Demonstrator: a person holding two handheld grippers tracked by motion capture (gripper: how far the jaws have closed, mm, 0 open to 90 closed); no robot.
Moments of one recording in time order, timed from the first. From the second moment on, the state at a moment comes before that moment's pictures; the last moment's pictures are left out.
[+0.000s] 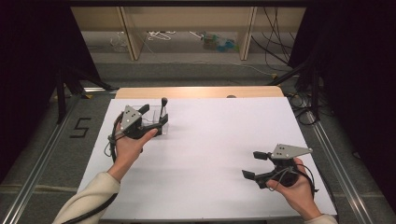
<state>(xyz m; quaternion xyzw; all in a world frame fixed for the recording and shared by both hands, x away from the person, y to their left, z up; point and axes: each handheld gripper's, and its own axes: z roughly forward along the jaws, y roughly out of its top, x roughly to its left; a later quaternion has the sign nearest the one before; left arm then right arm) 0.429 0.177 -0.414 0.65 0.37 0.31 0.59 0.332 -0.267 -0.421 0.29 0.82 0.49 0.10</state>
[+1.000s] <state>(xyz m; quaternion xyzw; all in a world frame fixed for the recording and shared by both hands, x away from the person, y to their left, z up) 0.391 0.181 -0.415 0.66 0.35 0.29 0.60 0.332 -0.267 -0.420 0.29 0.82 0.49 0.10</state>
